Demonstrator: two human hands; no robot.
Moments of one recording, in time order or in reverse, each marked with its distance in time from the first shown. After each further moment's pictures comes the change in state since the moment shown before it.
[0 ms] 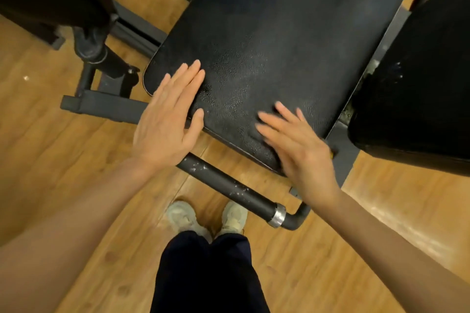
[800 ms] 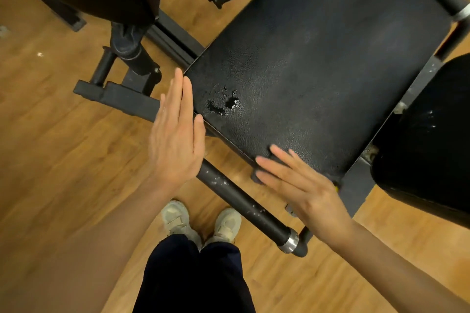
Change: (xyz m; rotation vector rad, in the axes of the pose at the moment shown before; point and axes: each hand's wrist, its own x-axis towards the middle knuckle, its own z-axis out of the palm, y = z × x) left_hand -0.022 -0.005 0.009 -0.027 0.224 -0.385; right_hand 0.003 -0.007 -0.009 -0.038 -0.336 -0.307
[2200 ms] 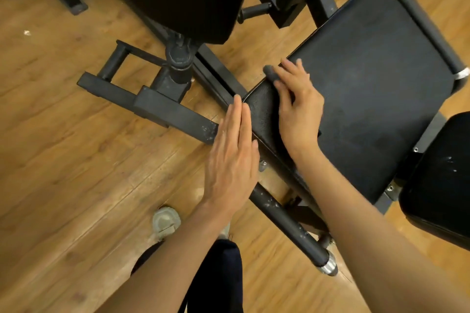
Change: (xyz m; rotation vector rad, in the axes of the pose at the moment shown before) left_hand -0.003 -0.004 -0.008 -0.167 -0.111 -0.062; right_hand 0.212 -0.009 0.025 0.008 0.470 0.493
